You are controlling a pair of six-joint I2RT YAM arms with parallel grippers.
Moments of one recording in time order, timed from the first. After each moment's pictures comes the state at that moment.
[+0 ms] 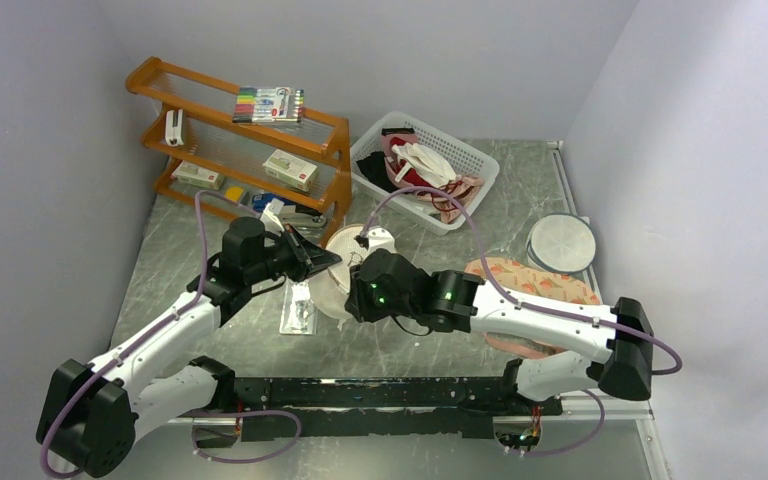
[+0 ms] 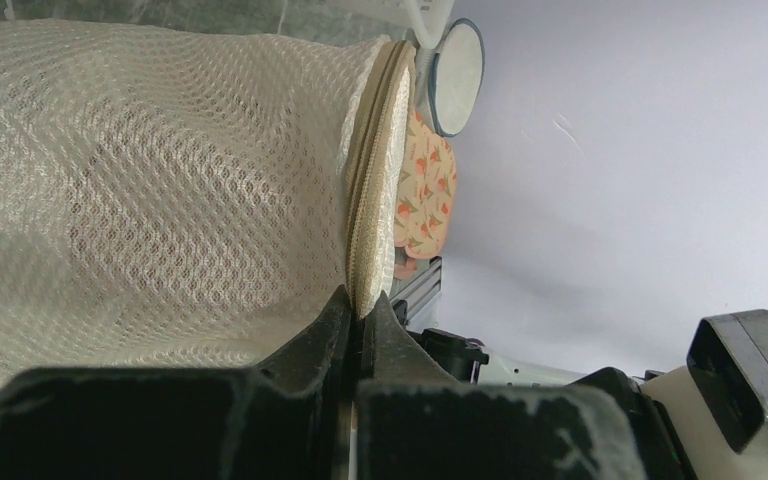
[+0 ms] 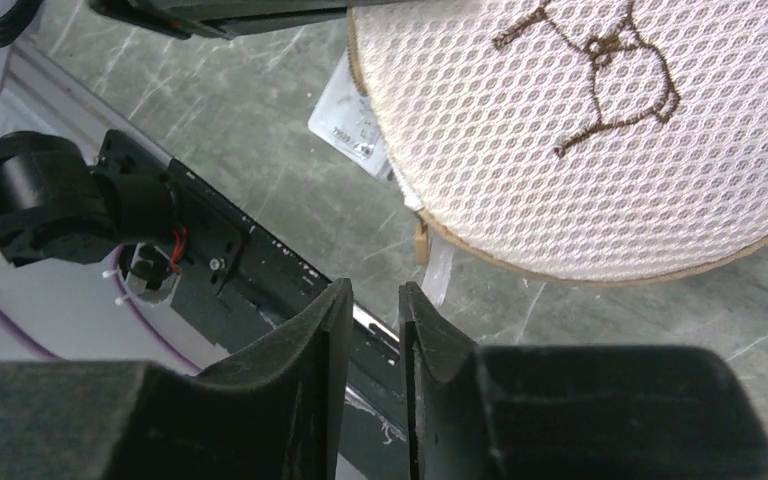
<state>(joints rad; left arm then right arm) -0.47 1.01 0.56 0.07 0.43 -1.16 1.21 1.27 1.05 -0.48 0.21 0.71</state>
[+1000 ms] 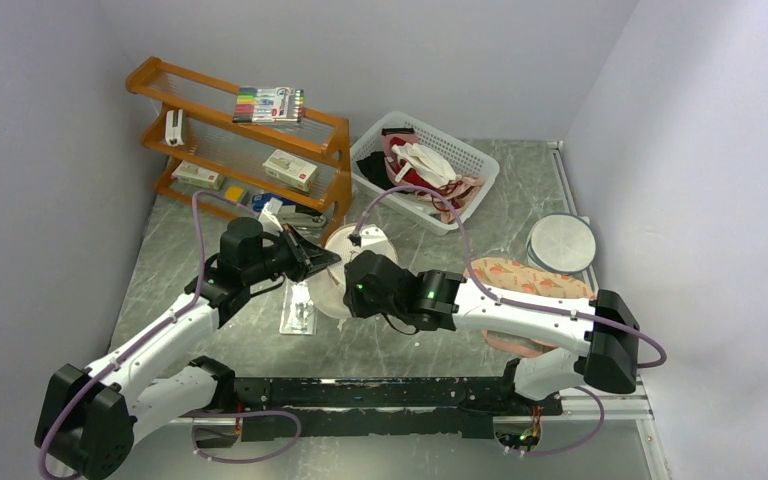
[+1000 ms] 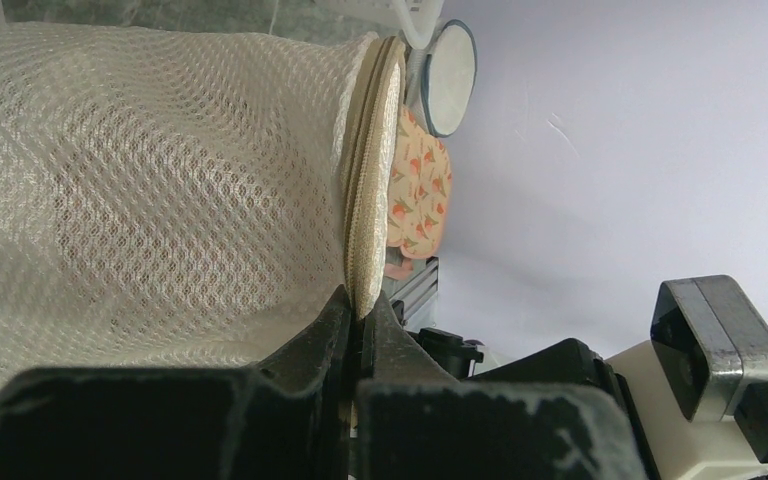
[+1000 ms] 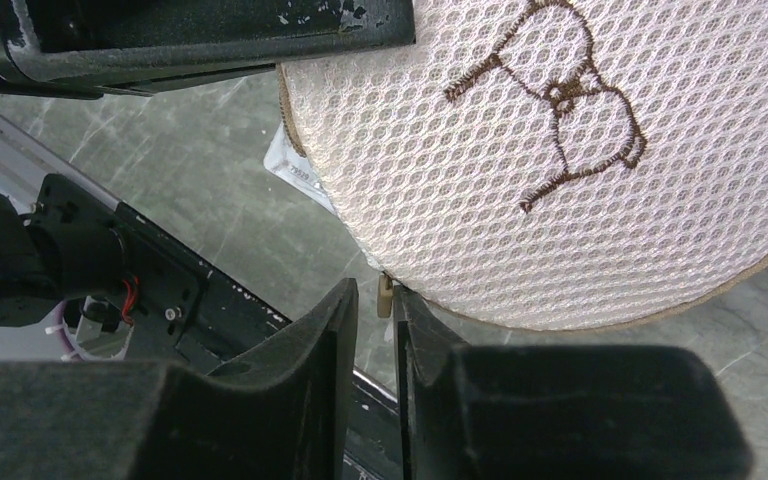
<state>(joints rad) -0.47 0.99 0.56 0.06 0.43 -1.16 1.21 1.37 1.07 -0.43 0.31 0.70</state>
